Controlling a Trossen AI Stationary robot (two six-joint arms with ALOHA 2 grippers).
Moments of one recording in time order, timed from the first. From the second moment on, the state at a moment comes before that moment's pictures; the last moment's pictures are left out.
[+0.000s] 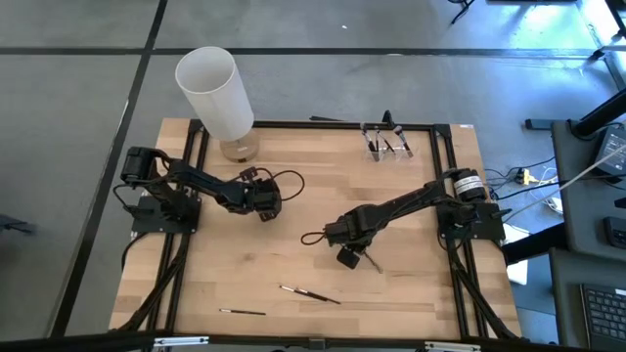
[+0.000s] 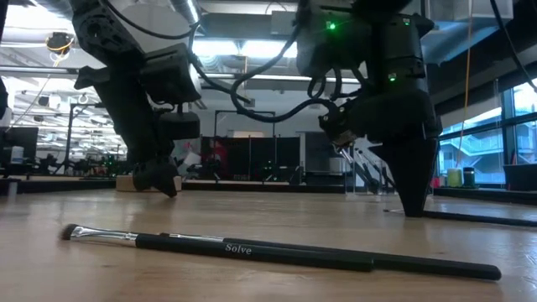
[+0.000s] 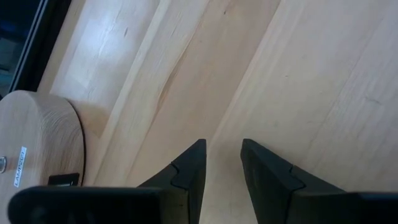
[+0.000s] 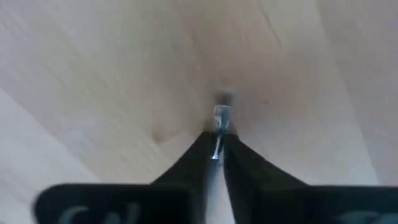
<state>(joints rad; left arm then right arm) 0.01 1.61 0.63 -0.26 -0.64 -0.30 0.24 2.03 1.24 -0.86 -0.10 0.78</state>
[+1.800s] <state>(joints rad) 0.01 1.61 0.63 -0.23 -0.62 -0.29 -0.51 1.31 0.85 -0.21 0.63 0.05</state>
